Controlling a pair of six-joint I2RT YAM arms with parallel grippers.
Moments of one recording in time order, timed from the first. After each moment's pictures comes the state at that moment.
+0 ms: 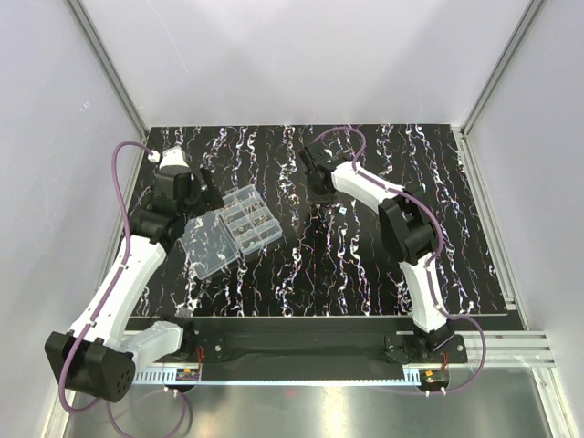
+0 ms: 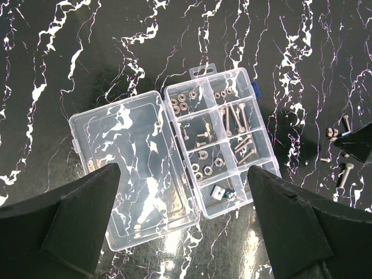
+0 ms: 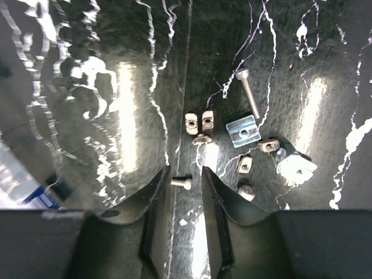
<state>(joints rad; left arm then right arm) -0.24 1.06 1.02 -0.58 -0.24 -0.44 0.58 2.21 1.81 -0.72 0.15 0.46</state>
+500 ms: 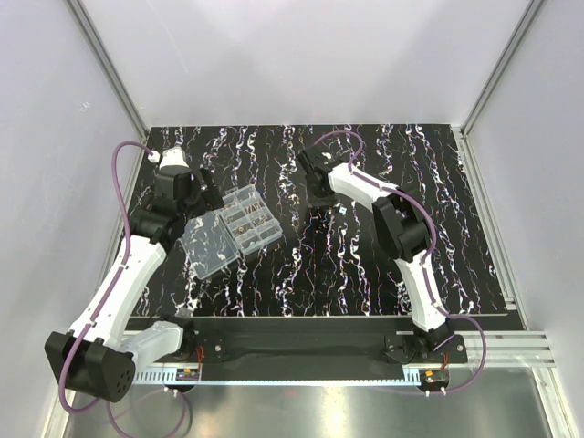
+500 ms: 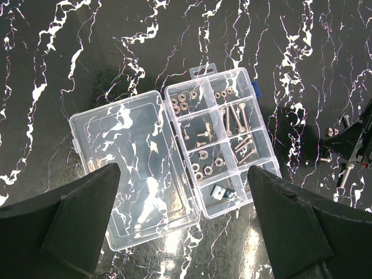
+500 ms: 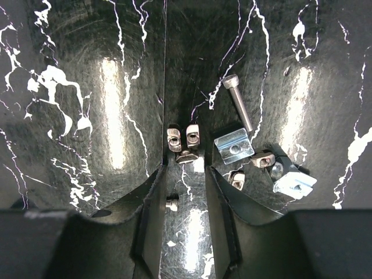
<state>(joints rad) -0.24 1.06 1.02 -0.58 -0.24 -0.44 0.58 2.28 1.83 -0.73 0.19 0.46</state>
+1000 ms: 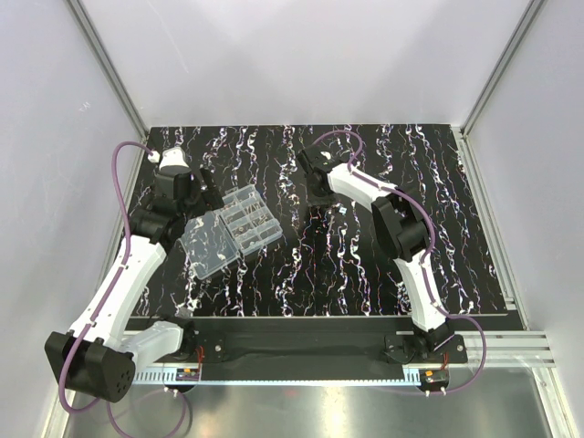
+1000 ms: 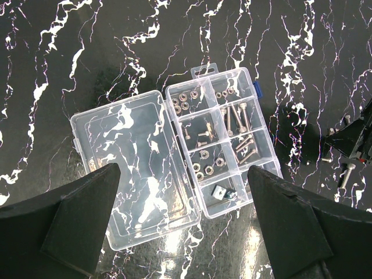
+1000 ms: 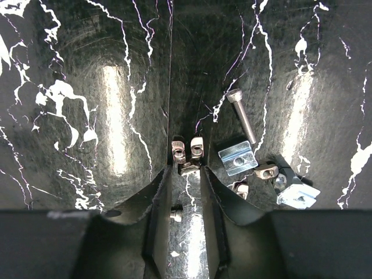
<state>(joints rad) -0.24 1.06 1.02 -0.58 -0.25 -0.44 0.58 2.29 1.84 -0.70 0.20 0.46</state>
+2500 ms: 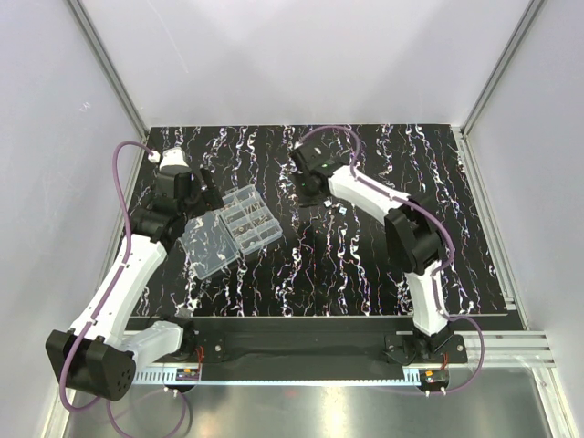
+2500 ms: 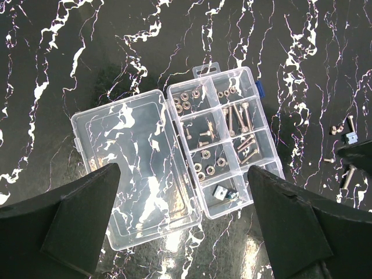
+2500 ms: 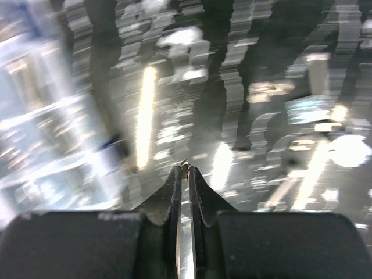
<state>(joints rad) -0.24 1.07 1.02 -0.58 -0.25 -0.44 0.64 2.11 1.75 -0.67 0.09 0.46</state>
